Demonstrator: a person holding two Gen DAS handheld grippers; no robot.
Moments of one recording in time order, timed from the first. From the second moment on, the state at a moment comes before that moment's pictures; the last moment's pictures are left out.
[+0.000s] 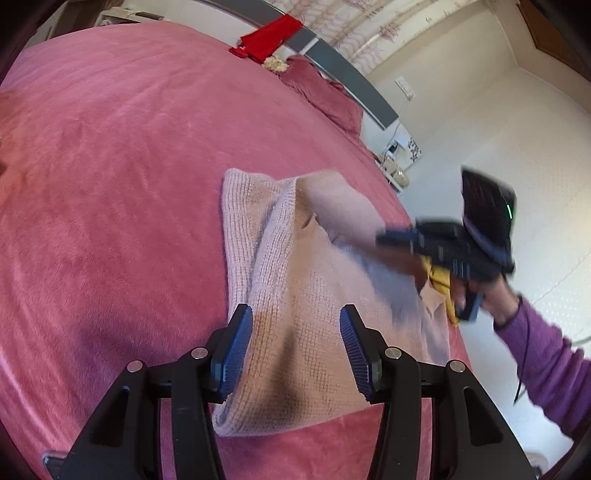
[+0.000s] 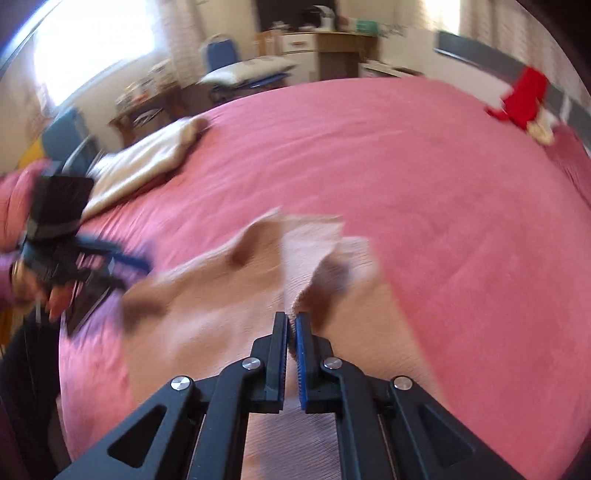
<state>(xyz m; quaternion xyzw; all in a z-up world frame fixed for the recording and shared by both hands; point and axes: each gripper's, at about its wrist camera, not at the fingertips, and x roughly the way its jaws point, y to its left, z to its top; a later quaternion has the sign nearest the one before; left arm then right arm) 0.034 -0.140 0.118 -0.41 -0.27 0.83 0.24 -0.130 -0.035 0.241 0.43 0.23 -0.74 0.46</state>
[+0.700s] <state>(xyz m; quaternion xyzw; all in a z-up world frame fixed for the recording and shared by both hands) -0.019 -0.049 0.145 -0.36 -0.25 0.87 0.21 -0.015 0.100 0.224 0.39 0.08 -0.89 0.22</state>
